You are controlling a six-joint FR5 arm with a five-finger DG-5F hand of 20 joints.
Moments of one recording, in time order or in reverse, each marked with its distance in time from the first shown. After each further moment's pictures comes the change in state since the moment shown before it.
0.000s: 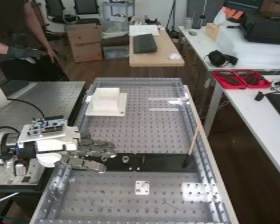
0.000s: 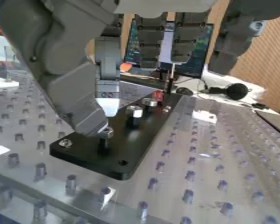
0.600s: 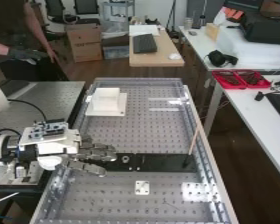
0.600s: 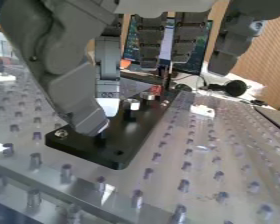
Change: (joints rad) arm -0.002 -0.015 0.009 -0.007 0.006 -0.012
